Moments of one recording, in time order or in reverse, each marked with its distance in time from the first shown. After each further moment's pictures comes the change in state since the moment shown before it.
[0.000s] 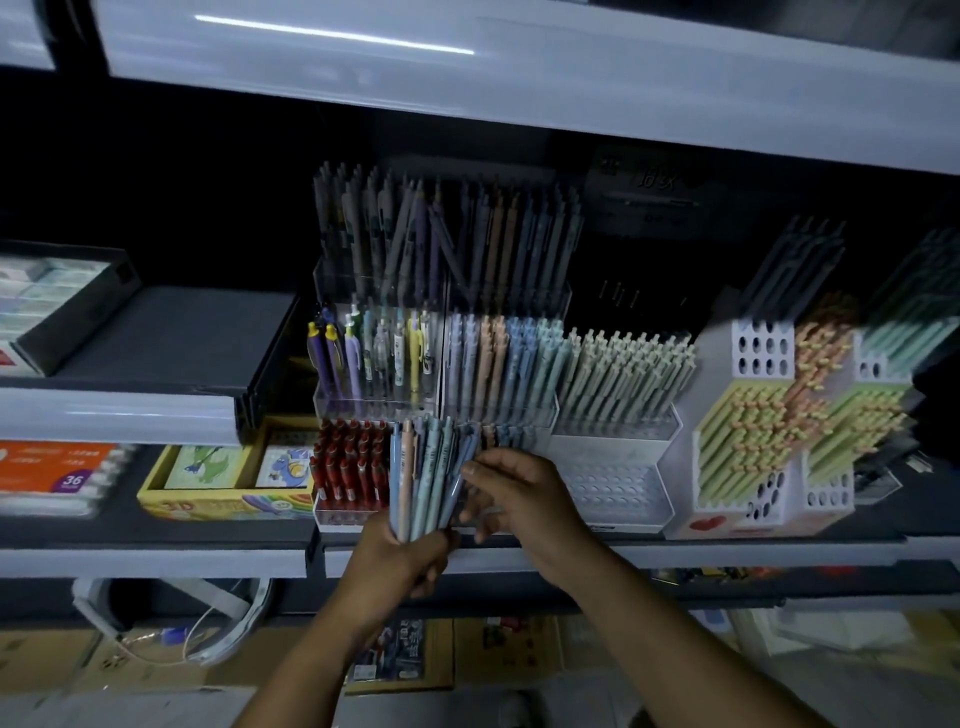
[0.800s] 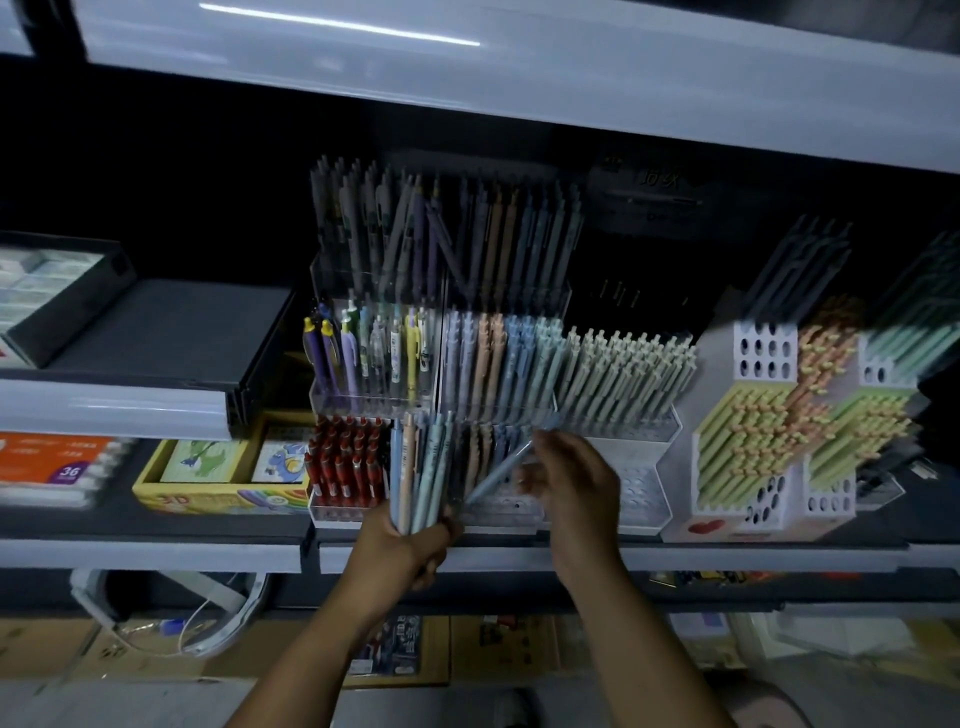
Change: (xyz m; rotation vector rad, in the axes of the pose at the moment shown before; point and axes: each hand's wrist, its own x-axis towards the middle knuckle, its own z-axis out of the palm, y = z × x) left_hand 0.008 -0.002 0.010 -0.045 0.064 -0.050; right_hand -0.001 0.008 -0.028 0.225 0.480 -0.247
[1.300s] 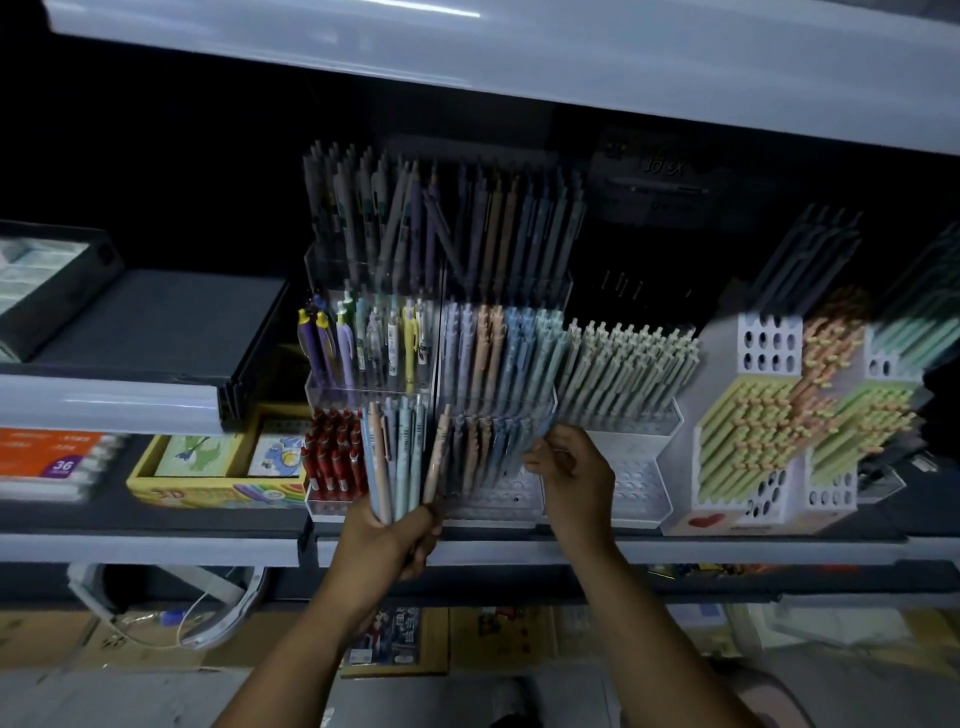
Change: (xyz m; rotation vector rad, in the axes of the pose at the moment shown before) left_hand 0.000 0.001 -0.005 -0.020 0.061 0.053; right_hand 0.041 0.045 -0.024 -0.411 -0.055 -0.256
